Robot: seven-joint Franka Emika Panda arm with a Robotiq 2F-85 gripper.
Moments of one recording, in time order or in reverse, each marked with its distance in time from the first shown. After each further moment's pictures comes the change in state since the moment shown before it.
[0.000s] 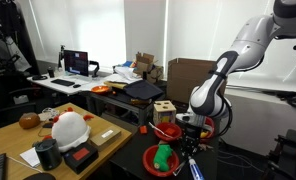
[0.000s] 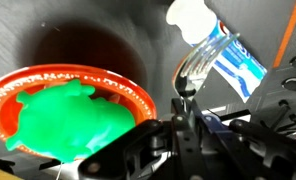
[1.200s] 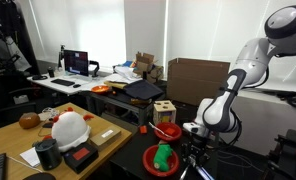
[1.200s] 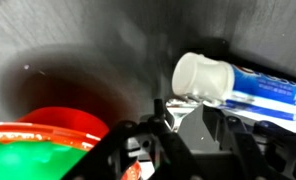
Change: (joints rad) arm -0.137 0.195 0.000 0.000 -0.318 0.202 0.002
